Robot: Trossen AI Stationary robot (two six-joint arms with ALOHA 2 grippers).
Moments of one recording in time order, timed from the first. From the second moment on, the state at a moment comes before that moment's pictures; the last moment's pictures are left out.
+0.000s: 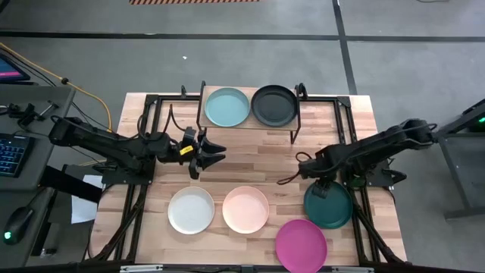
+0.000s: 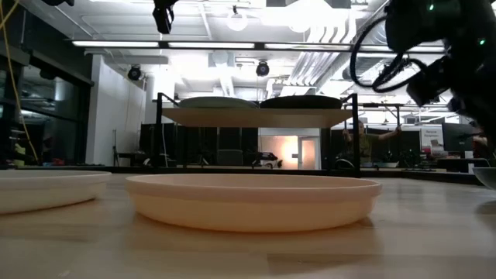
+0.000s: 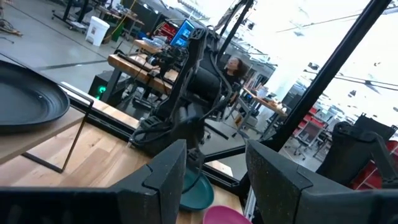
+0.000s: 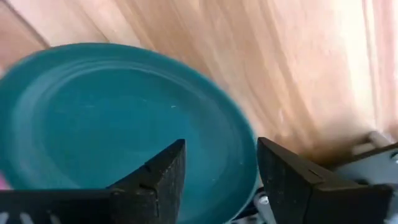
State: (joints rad) left arm -0.16 1.05 0.61 0.54 -0.18 -0.49; right arm 0.20 1.29 0.75 -1.14 -0.15 0.67
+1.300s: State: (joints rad) left arm -0.07 0.81 0.61 0.58 -0.18 -0.37; right arm 0.14 1.37 0.82 -1.10 -0.17 0.52
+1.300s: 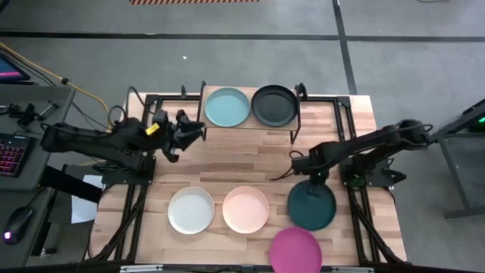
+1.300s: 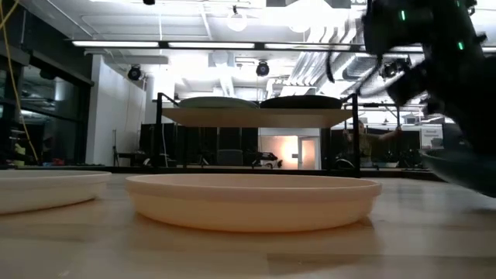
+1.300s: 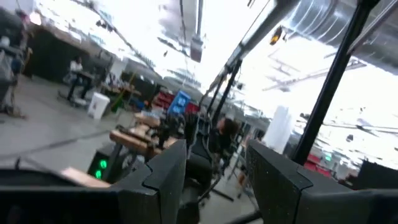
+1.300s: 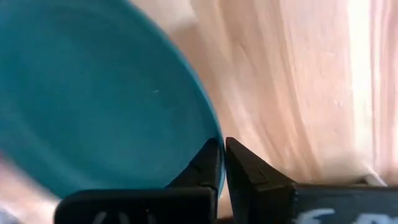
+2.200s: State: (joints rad) left arm -0.03 0.75 0.61 0.57 -0.18 -0.30; right arm -0.48 1.24 1.46 -1.07 -0.04 0.54
